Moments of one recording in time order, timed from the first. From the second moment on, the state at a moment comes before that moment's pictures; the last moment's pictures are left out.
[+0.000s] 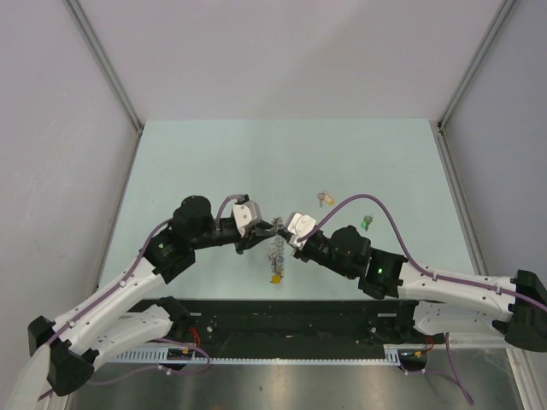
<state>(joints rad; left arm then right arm) -0.71 0.86 0.74 -0.16 0.54 0.25 1.20 1.03 0.71 0.21 0.20 -0.26</state>
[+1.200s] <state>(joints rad) -0.71 0.88 0.73 -0.09 0.53 0.18 1.20 1.03 0.71 0.21 0.23 -0.21</state>
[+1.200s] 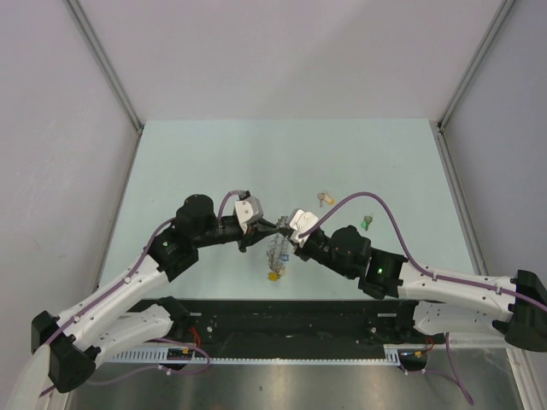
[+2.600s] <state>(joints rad) -0.53 0.86 0.71 -0.06 0.48 -0.02 0.34 1.18 0.78 -0.24 0.11 0.39</state>
